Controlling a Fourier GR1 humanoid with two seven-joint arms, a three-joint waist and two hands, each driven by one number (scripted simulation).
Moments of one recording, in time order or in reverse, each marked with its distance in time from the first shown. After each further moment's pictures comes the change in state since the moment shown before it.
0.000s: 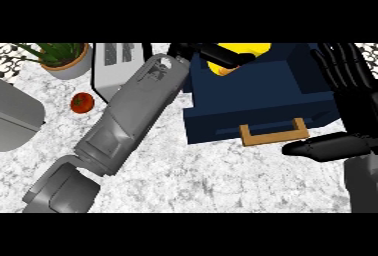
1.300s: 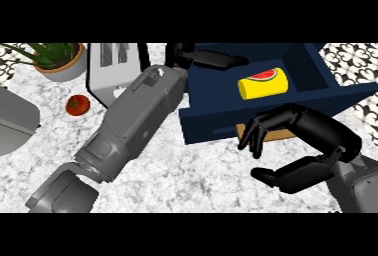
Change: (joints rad) left arm 0.087 0.000 -0.040 -0.071 0.333 -0.014 -0.248; right arm -0.033 -0.123 0.284 0.011 -0.099 0.400 0.126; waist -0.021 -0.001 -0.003
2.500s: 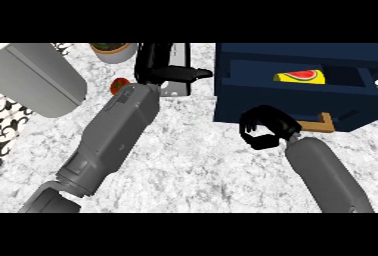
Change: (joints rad) left arm 0.222 0.072 0.035 -0.150 0.067 -0.111 -0.080; right arm -0.159 0.029 0.142 0.847 0.739 -0.338 -0.428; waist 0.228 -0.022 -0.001
